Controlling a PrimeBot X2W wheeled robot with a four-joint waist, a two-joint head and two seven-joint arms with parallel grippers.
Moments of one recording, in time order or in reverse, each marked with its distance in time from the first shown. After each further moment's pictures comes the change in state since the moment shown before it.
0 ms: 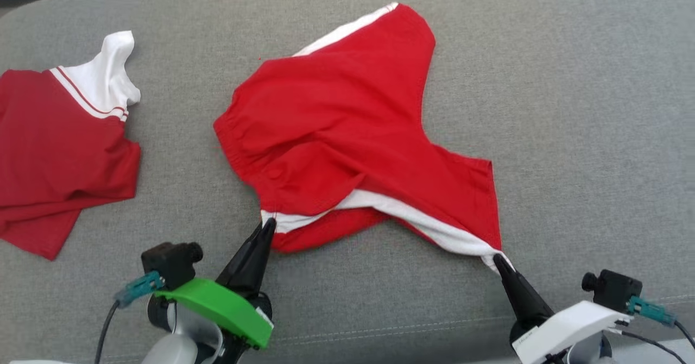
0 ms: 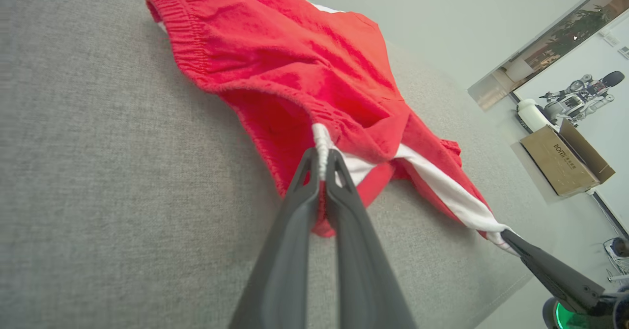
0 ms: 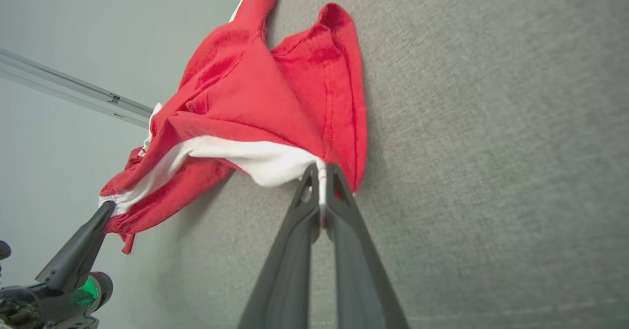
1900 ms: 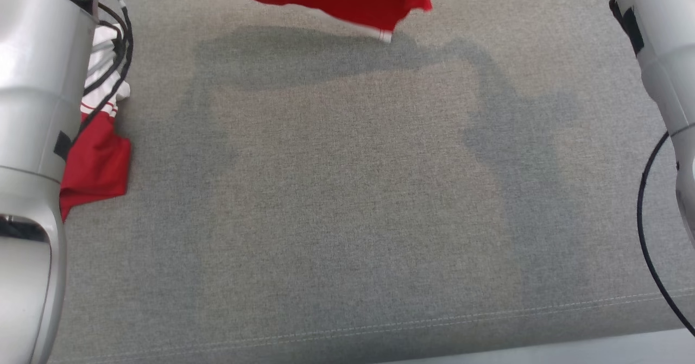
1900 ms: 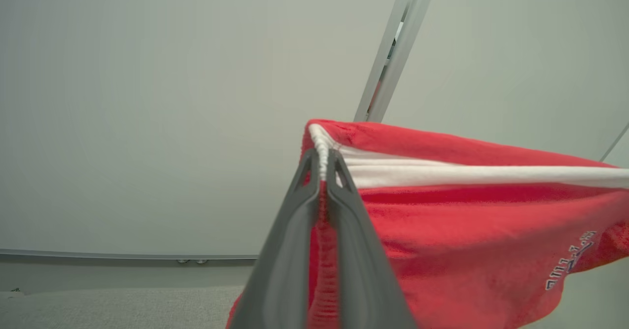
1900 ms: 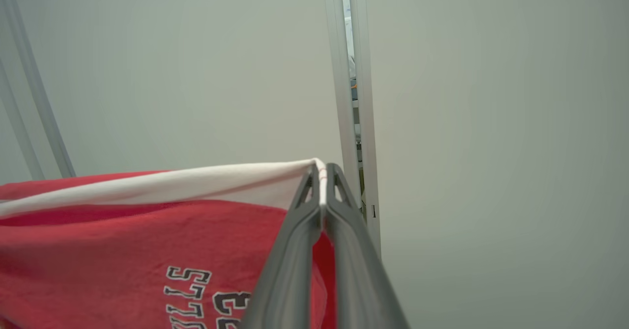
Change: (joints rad) left arm -1.221 0.011 -0.093 0.709 -0.146 0.091 0.094; right arm -1.405 0.046 0.037 0.775 -0.393 0.001 -0.044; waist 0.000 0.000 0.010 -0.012
